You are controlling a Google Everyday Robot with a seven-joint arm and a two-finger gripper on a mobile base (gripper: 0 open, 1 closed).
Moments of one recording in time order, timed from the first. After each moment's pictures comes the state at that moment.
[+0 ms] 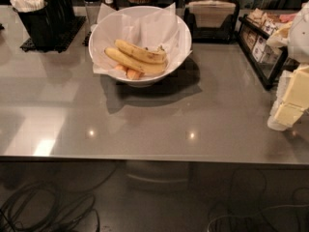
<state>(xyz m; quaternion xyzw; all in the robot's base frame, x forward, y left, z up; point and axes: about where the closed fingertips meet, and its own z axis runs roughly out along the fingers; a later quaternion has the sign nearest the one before) 0.438 -0.217 0.976 -0.60 0.78 -0.03 0.16</state>
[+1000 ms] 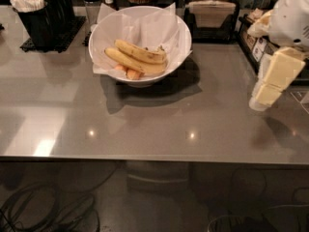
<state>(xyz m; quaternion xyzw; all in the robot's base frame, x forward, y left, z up) 0.472 -0.196 0.980 -0.62 0.76 0.00 0.18</state>
